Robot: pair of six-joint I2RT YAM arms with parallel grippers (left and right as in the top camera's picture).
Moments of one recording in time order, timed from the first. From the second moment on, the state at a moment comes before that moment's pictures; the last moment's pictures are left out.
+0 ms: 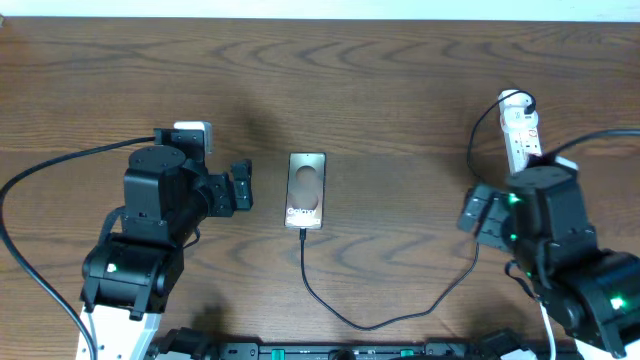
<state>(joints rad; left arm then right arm) -0.19 0.92 0.98 -0.73 0.05 -0.20 0.34 0.92 1.24 -1.27 0.30 0.65</state>
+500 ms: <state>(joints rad) -0.19 0.96 0.98 -0.74 0.05 -0.20 0.19 0.90 1.30 -1.39 0.30 0.65</state>
